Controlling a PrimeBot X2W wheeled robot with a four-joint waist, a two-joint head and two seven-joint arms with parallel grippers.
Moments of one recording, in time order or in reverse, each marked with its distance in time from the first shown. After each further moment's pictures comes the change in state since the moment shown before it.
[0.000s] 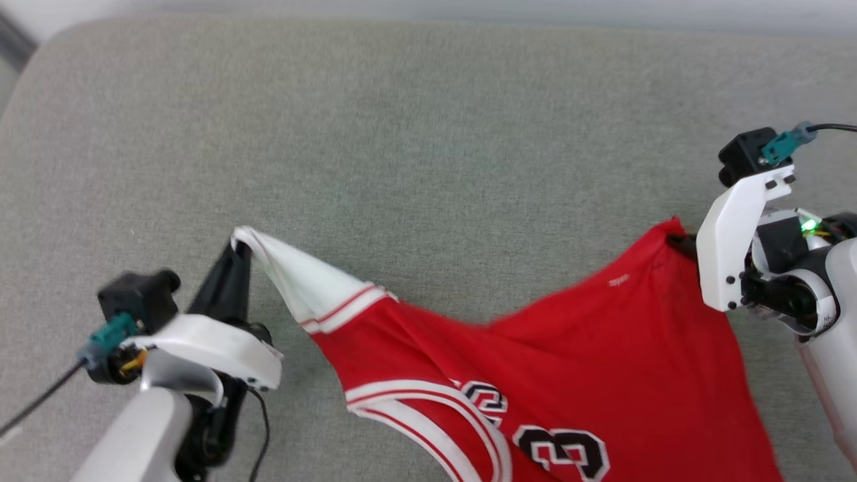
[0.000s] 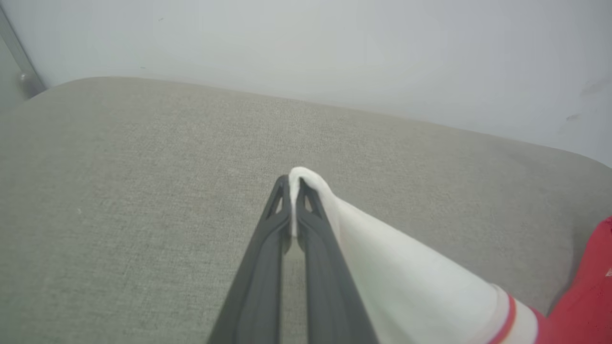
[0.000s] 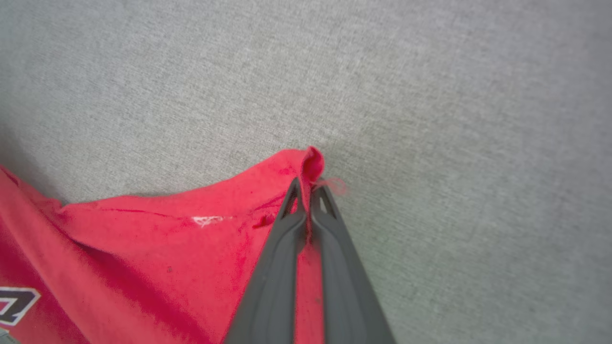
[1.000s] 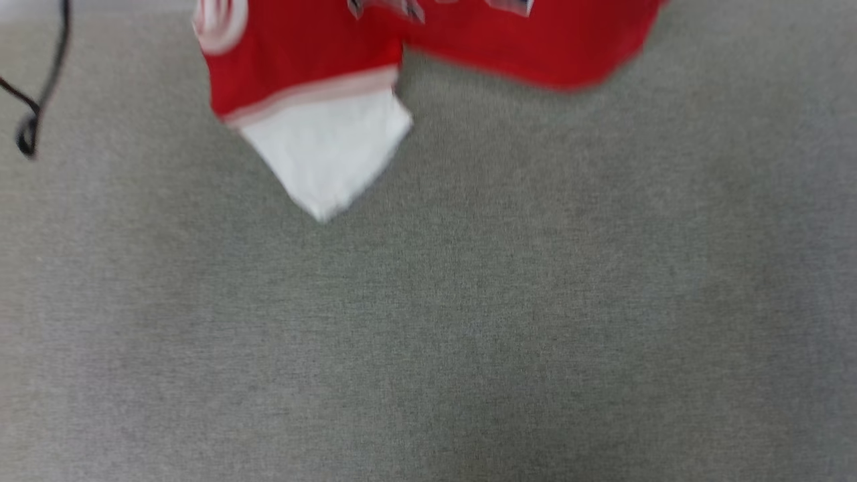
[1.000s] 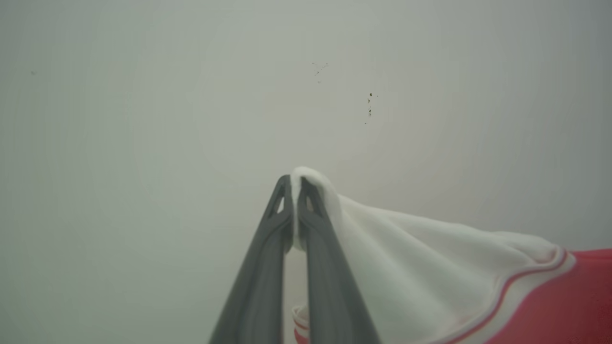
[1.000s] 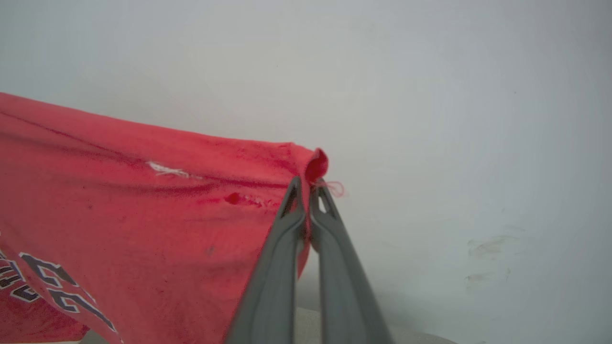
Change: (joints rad) left arm -1.118 0.046 0.041 0.563 0.068 -0.165 0.055; right arm -0.658 0.065 -0.180 0.224 -0.269 0.000 -0.519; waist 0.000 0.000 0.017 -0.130
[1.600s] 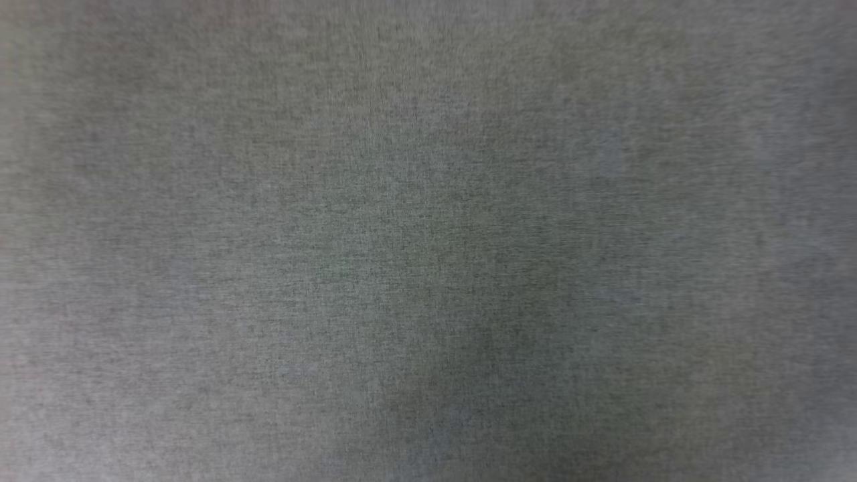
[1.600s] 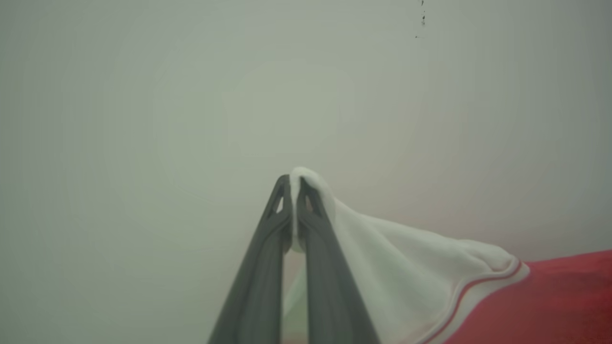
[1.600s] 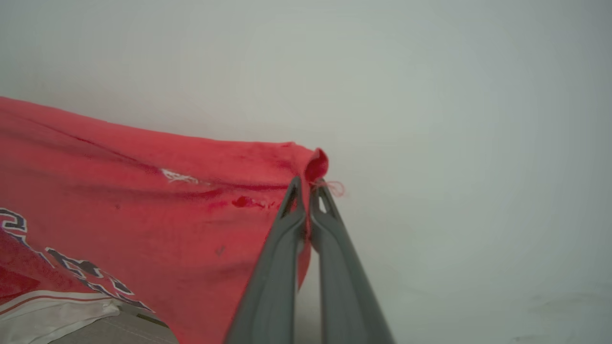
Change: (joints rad) left arm -0.364 0.017 0.009 0.030 0.034 -0.024 -0.027; right arm -0.410 0.006 0.046 0.090 -0.075 0.000 -0.108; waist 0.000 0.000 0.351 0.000
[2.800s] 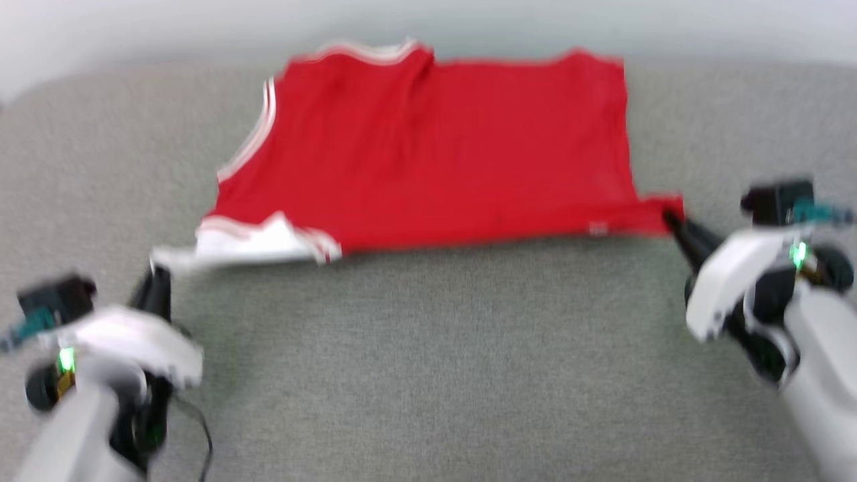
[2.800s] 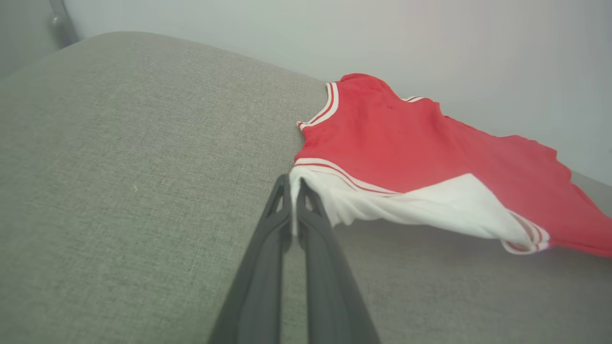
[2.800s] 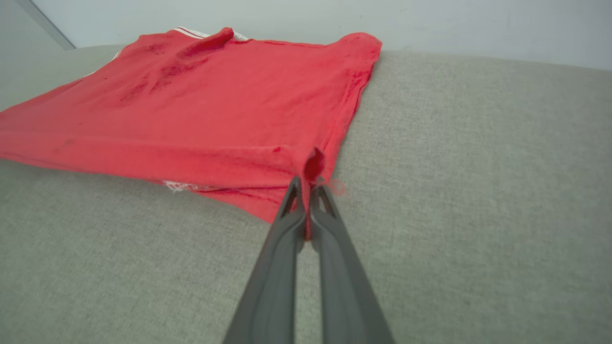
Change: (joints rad) left arm 1.309 -0.016 0.047 -0.160 -0.277 0.032 -0.034; right arm 1.036 -0.074 0.289 -0.024 0.383 0.000 -0.181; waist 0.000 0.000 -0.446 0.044
